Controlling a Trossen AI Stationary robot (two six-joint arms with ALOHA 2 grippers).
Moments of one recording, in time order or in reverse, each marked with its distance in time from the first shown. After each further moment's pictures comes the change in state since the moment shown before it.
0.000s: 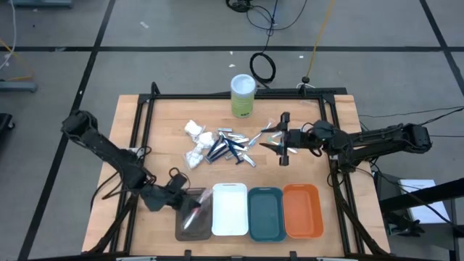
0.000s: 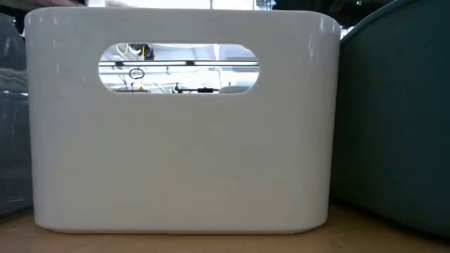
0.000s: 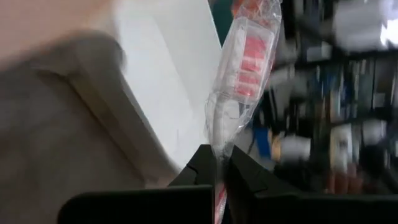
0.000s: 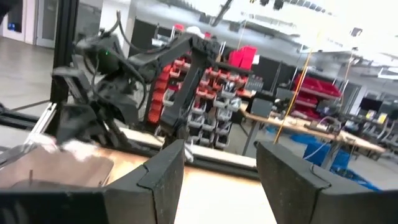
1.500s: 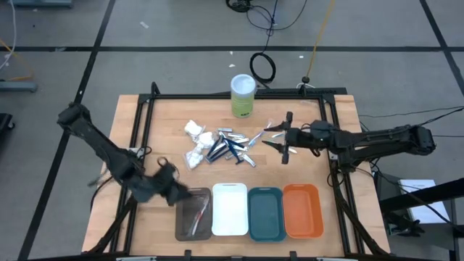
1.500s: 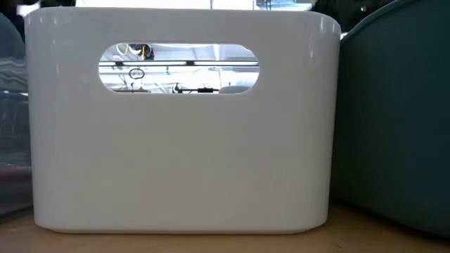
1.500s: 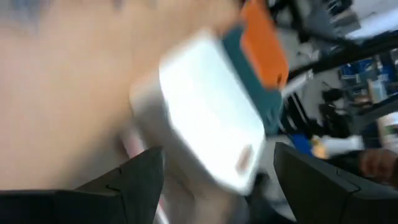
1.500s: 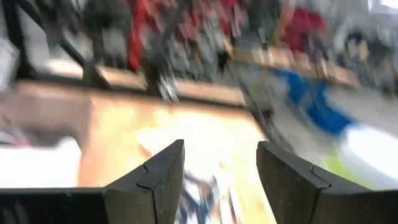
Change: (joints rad) left arm -0.009 -0.266 0.000 -0.333 -0.092 0.292; right arm -0.005 -0.094 0.039 -0.413 0.163 0.045
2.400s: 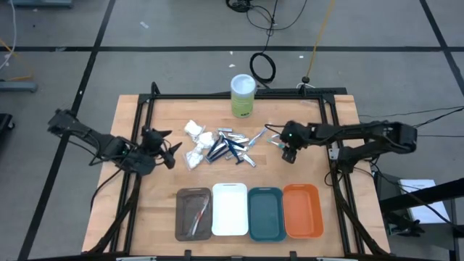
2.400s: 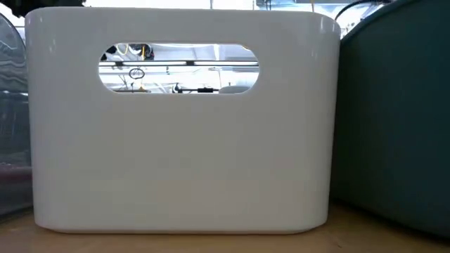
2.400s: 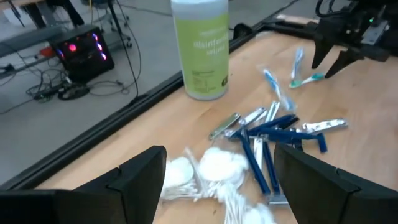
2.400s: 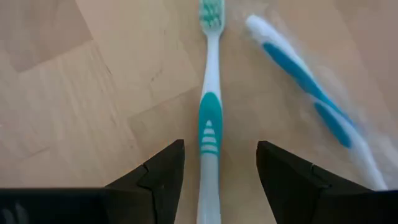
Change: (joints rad) left arm 0.282 -0.234 0.000 -0.446 -0.422 0.656; right arm -0.289 0.339 -0.060 -0.613 -0.068 0.266
